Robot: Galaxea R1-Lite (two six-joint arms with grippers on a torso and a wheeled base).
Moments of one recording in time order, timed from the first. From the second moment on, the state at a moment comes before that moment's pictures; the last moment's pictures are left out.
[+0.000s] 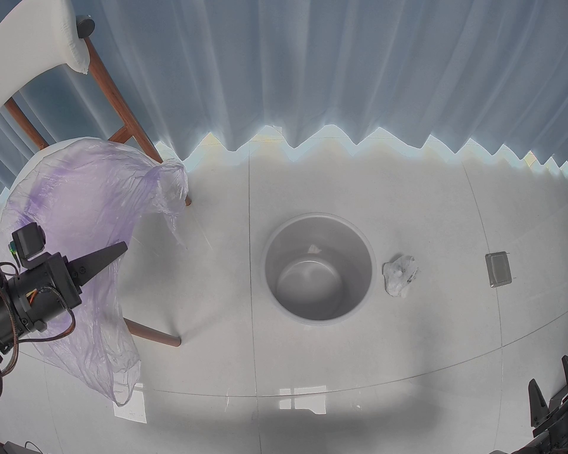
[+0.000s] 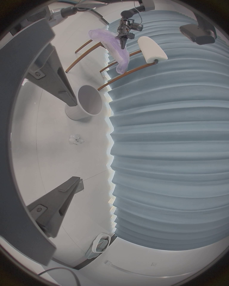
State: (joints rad) left arm -0.11 1.21 -0.42 -0.78 -0.56 -0.48; right arm 0.00 0.02 -0.02 0.00 0.04 0.00
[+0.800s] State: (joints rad) left arm -0.23 1.23 -0.40 -0.84 -0.85 -0.50; right arm 0.00 0.02 -0.02 0.00 0.04 0.00
